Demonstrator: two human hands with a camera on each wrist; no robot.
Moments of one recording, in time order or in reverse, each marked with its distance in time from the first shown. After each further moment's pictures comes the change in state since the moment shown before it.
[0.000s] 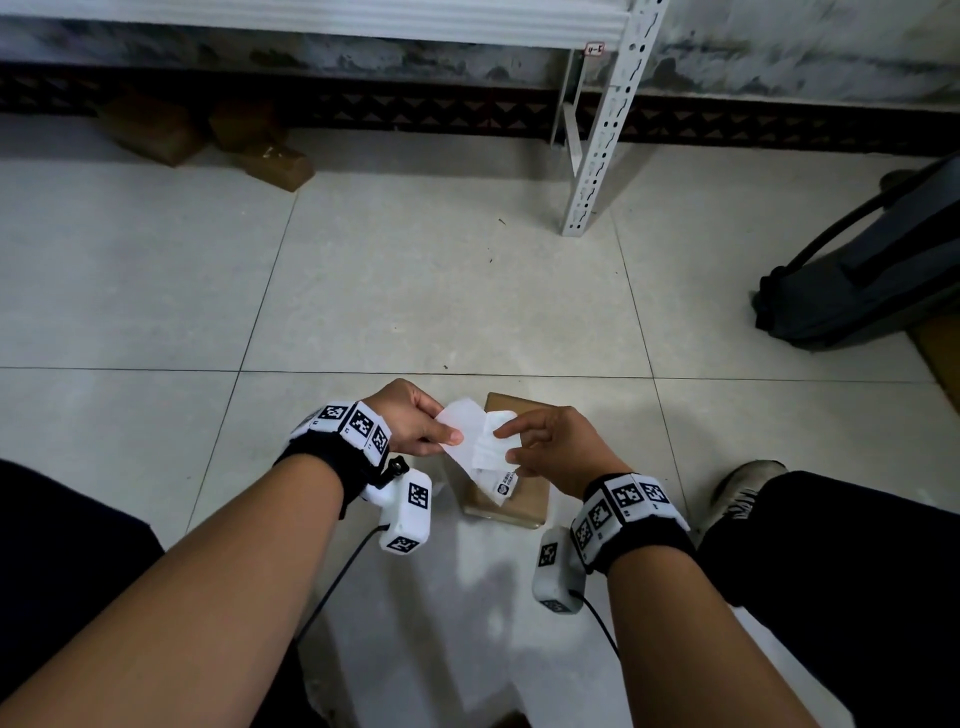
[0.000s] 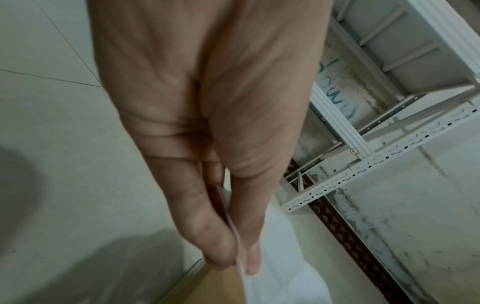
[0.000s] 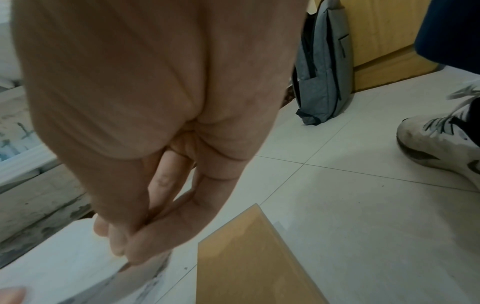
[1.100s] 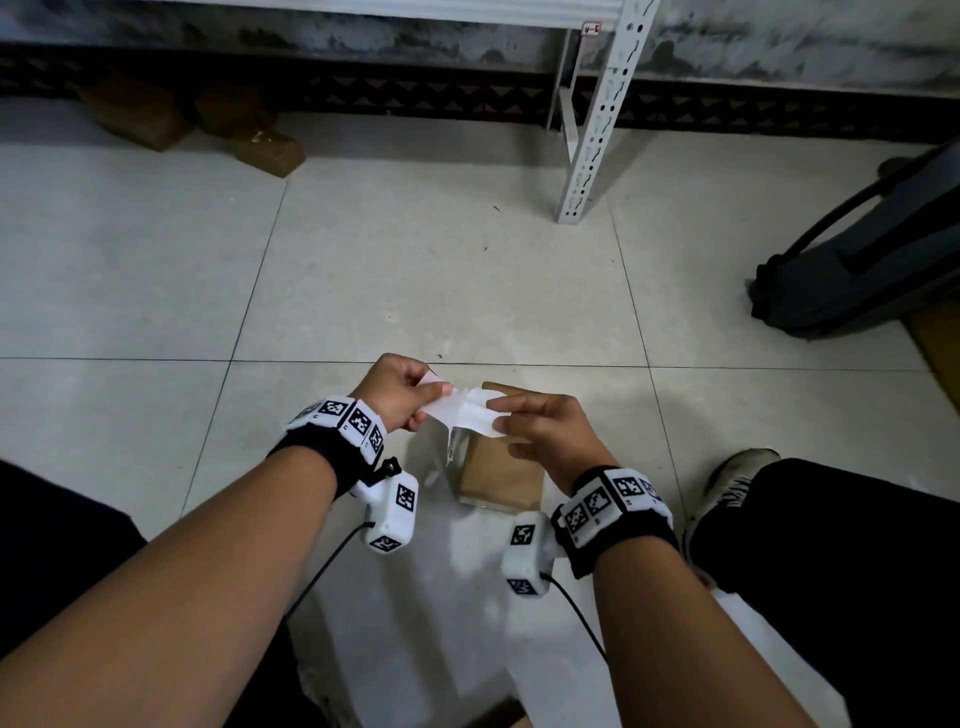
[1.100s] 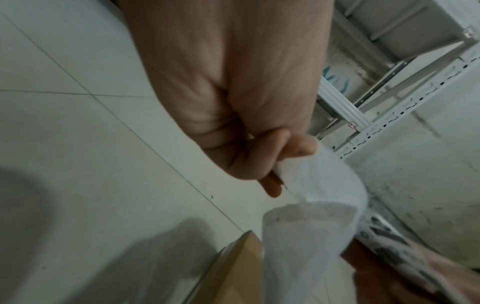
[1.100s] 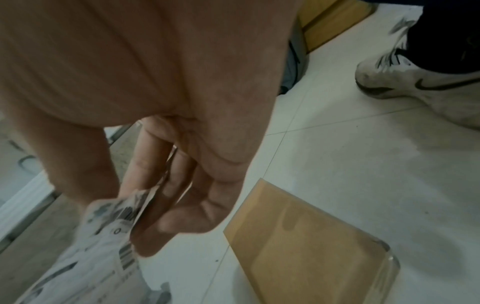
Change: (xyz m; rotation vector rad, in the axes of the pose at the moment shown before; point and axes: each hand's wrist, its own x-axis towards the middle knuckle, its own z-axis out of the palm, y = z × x) left_hand 0.005 0.002 0.004 0.012 0.199 0.225; right_hand 0.000 -0.002 0.012 0.440 0.065 0.077
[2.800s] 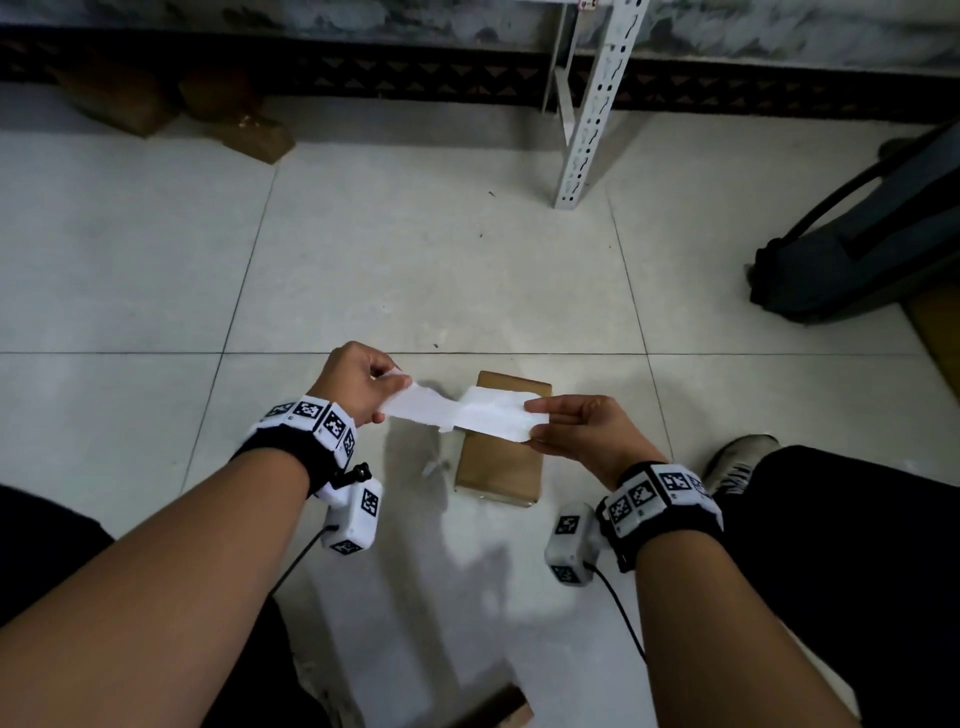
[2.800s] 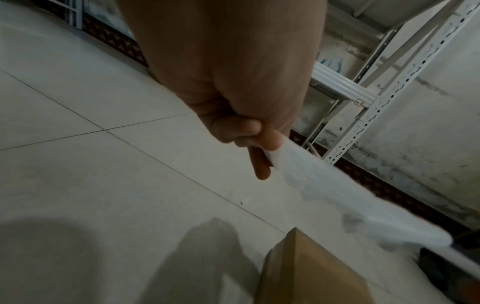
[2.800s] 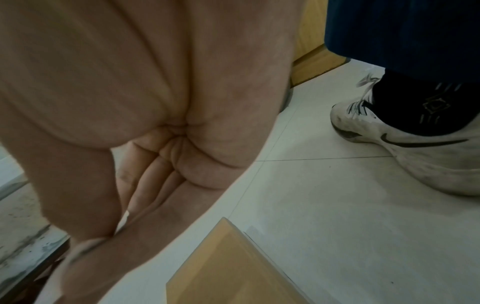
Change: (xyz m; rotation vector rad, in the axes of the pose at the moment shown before) left_hand 0.000 -0.020 -0.029 0.276 0.191 0.133; right_hand -0.009 0.009 -0.046 0.094 -0.040 0.077
